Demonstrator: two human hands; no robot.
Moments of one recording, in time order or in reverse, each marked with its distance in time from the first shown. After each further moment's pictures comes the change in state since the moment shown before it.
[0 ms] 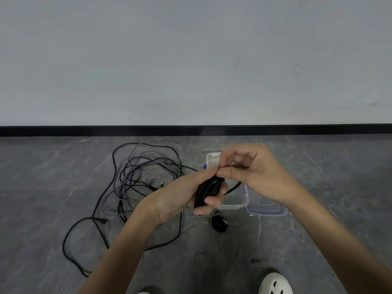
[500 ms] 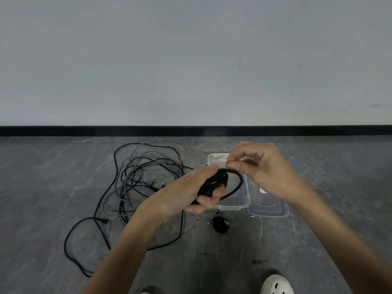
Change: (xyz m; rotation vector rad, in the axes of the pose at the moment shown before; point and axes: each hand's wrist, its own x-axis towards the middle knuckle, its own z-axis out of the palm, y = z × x) left_hand -0.004 0.003 0.000 0.148 0.051 0.051; right_hand 0.002 0.013 -0.011 -0.209 0.102 -0.029
